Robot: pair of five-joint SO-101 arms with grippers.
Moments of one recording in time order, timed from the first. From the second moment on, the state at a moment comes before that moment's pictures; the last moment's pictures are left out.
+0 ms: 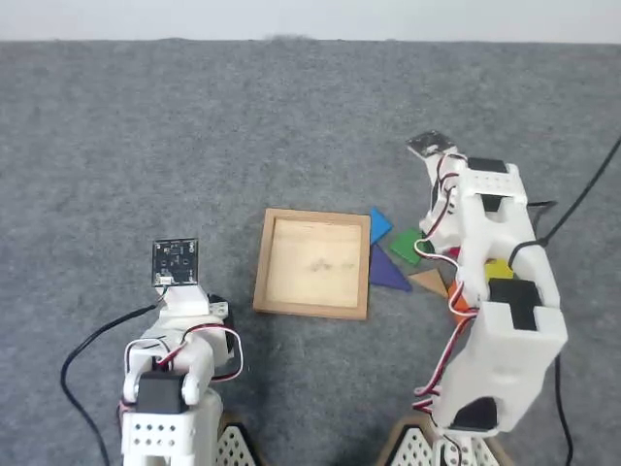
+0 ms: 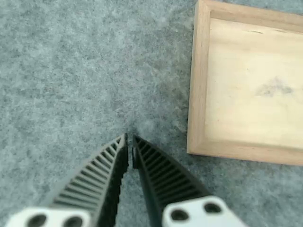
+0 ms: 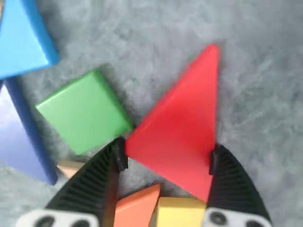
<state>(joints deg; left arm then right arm) -4.3 -103.1 97.1 72.2 11.1 0.9 19.1 8.7 68.0 28.4</state>
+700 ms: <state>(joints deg) -4.3 -103.1 97.1 72.2 11.1 -6.3 13.6 8.8 71.2 24.8</state>
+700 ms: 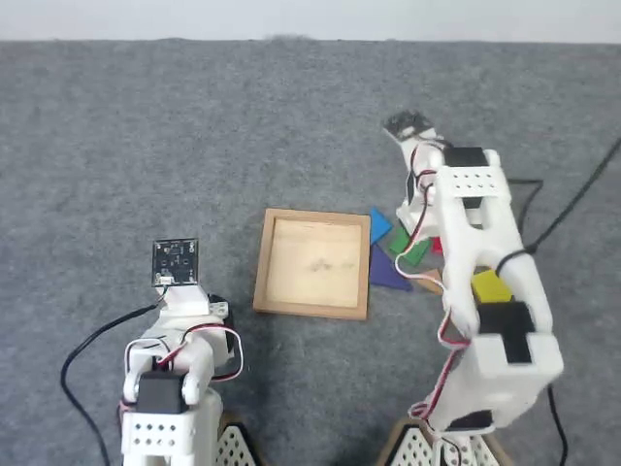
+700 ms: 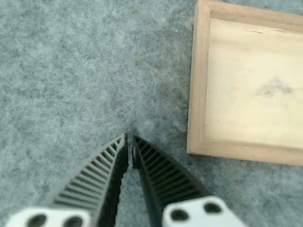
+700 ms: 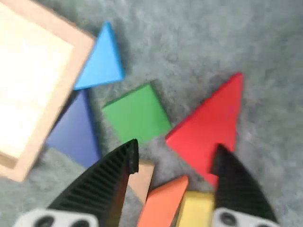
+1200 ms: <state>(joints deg) -4.3 -103.1 97.1 72.2 11.1 0.9 20.8 8.6 64.0 27.9</state>
